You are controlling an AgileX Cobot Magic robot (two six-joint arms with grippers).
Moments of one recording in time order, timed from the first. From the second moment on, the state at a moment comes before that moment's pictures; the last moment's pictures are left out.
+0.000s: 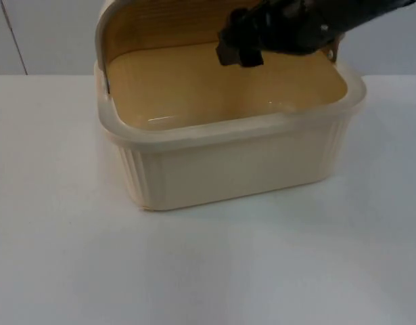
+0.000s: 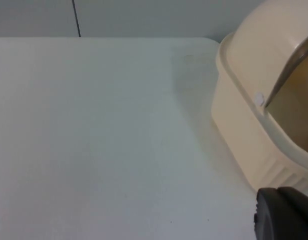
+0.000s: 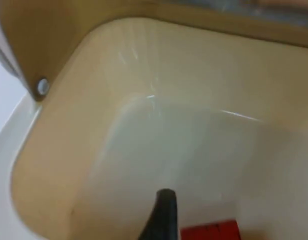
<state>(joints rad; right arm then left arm) 0.56 1.83 -1.33 0.01 0.24 0.01 0.15 0.79 -0.74 -0.41 0.67 0.37</state>
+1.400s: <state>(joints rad) 0.37 1.19 -0.99 0.01 0.81 0.01 0.15 0.79 -0.74 -0.41 0.67 0.37</state>
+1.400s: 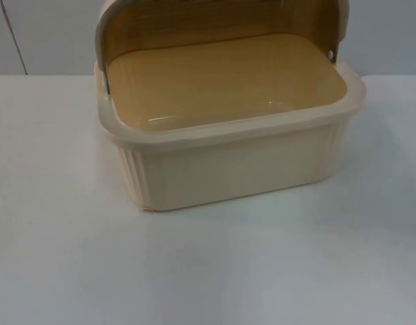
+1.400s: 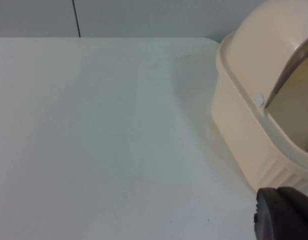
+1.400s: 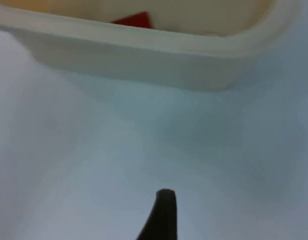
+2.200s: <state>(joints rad) 0.09 1.19 -0.99 0.03 0.86 -0.03 0.04 0.88 -0.75 -0.47 0.63 0.43</state>
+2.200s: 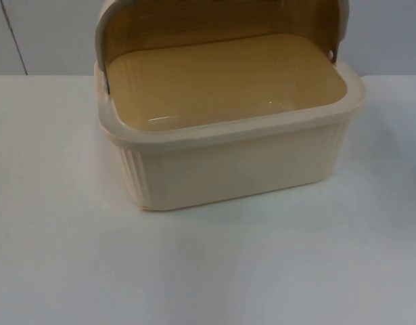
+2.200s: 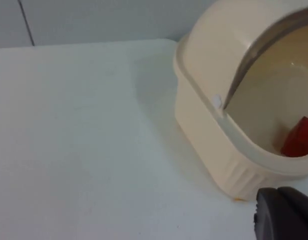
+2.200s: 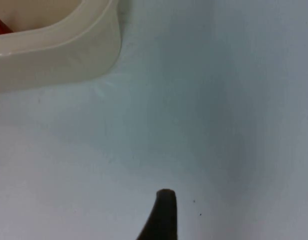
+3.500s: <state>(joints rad) 0.09 1.19 -0.99 0.01 0.82 -0.03 -0.48 1.96 -1.79 -0.06 0.56 0.59</state>
